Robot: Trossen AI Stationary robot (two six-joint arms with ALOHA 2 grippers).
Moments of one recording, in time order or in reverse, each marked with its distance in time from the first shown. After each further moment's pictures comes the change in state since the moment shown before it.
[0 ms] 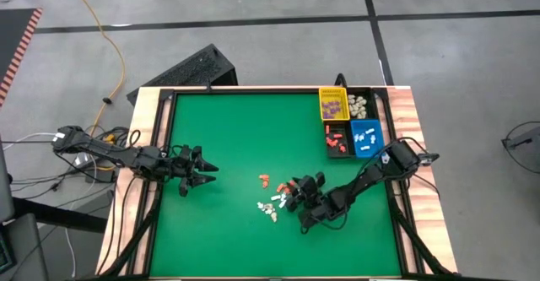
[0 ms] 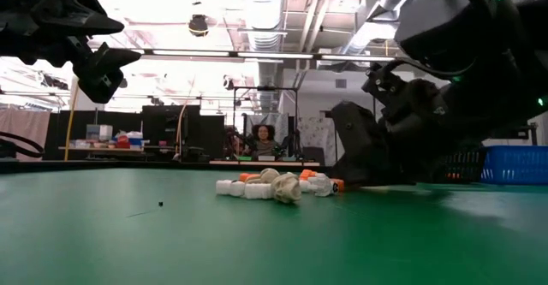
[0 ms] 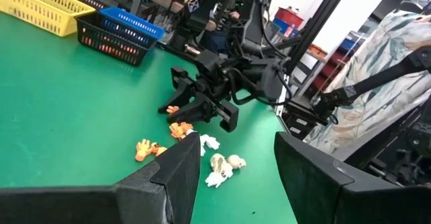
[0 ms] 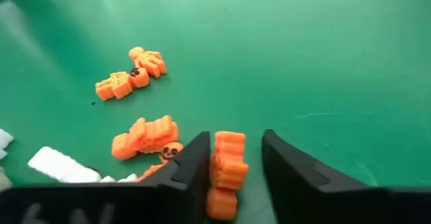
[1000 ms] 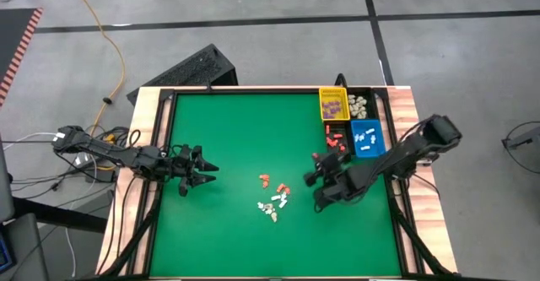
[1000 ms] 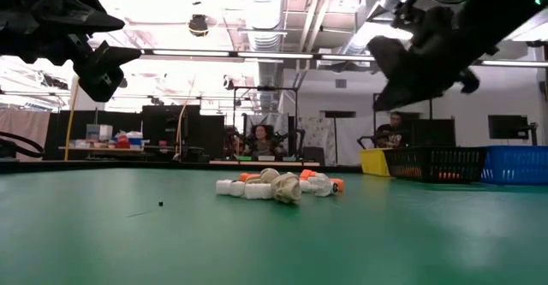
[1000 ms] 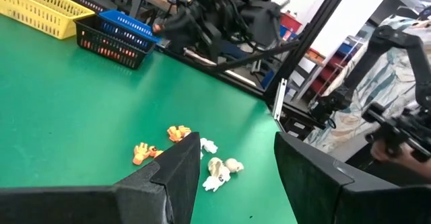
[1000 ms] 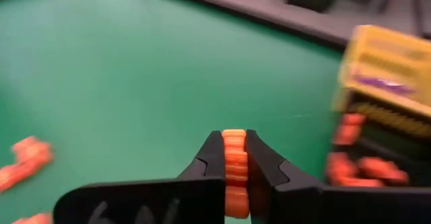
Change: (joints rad) left arm 0.000 0.000 0.000 0.013 -0.002 -0.007; right arm -0.081 -0.506 -0.004 -0.791 0.106 0.139
